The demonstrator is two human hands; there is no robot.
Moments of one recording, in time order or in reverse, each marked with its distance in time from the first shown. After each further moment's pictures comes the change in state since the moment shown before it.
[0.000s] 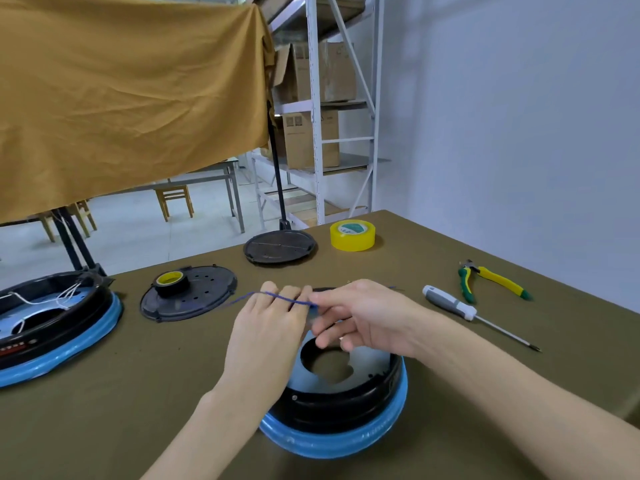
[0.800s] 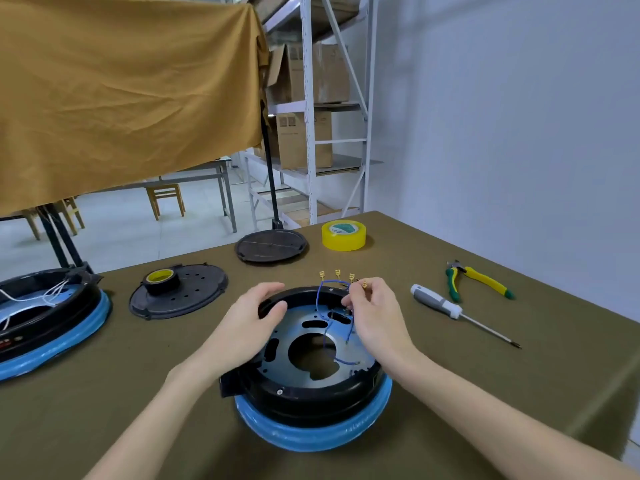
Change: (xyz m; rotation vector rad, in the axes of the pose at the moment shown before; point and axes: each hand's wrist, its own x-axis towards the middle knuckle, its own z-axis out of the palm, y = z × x) left_hand 0.004 -0.038 0.033 -0.936 -0.349 -0.463; right_hand 0.013 0.050 -0.010 -0.206 0.722 -0.300
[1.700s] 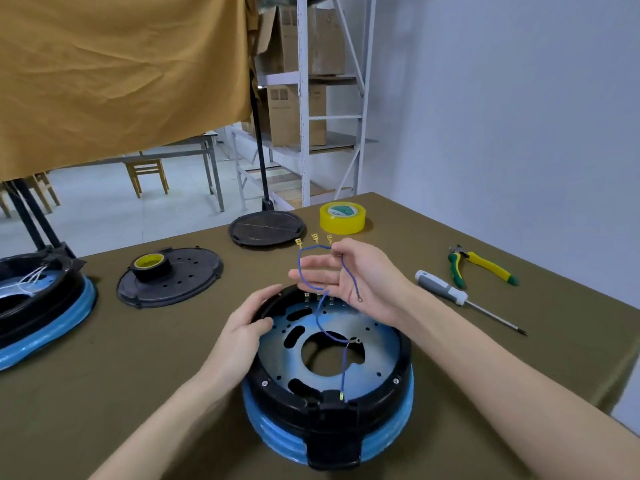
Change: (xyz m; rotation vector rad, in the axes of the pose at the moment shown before) left_hand -0.010 -0.035 0.021 -0.529 -0.006 -0.116; right_hand 0.034 -0.047 0.015 0.729 -0.557 0.238
